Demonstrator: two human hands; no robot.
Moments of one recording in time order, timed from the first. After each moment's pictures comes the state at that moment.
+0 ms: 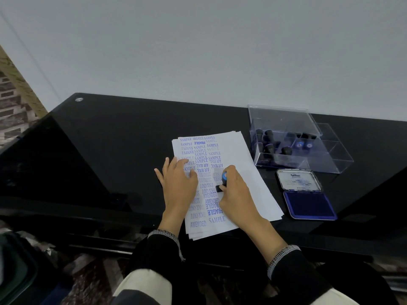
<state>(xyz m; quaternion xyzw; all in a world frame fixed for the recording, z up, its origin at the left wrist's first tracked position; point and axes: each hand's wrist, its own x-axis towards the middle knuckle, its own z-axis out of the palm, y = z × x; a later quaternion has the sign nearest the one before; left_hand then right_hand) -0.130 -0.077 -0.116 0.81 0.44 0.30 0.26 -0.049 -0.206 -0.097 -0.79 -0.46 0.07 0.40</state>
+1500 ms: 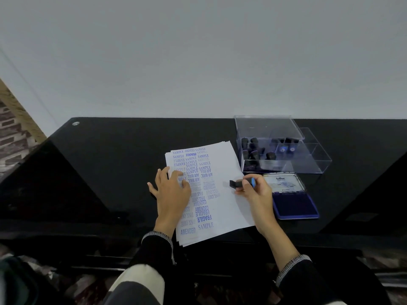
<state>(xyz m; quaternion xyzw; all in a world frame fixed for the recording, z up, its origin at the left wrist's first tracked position) -0.126 -0.080 -0.108 0.84 0.44 0.24 0.23 -0.006 -0.252 -0.097 -0.64 -0.18 0.16 0.73</state>
